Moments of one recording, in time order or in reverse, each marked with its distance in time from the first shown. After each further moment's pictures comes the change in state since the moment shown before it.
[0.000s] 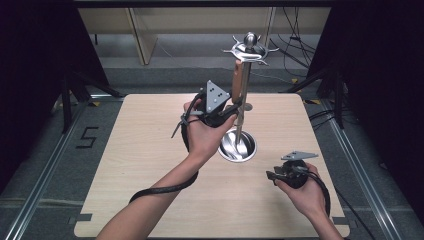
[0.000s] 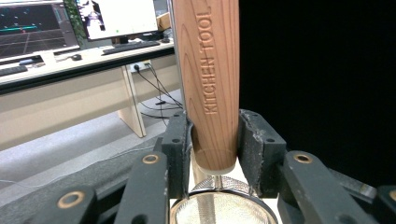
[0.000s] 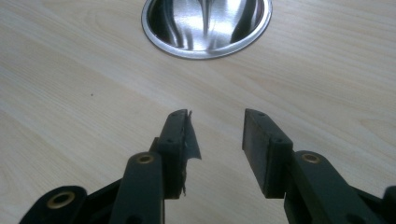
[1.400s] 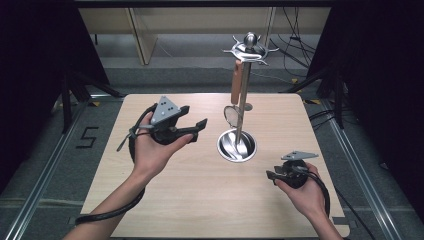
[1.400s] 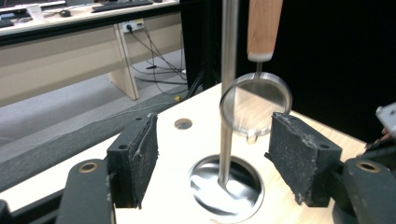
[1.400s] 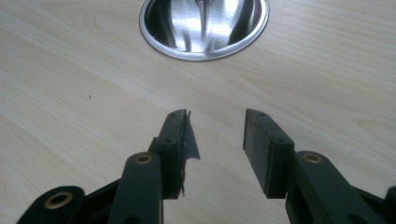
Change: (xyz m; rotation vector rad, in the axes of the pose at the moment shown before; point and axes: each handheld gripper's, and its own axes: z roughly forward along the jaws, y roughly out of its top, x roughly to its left) left arm 0.060 -0.030 -0.095 0.153 -0.043 -0.013; right arm 0.001 0.000 0.000 -0.008 -0.008 0.019
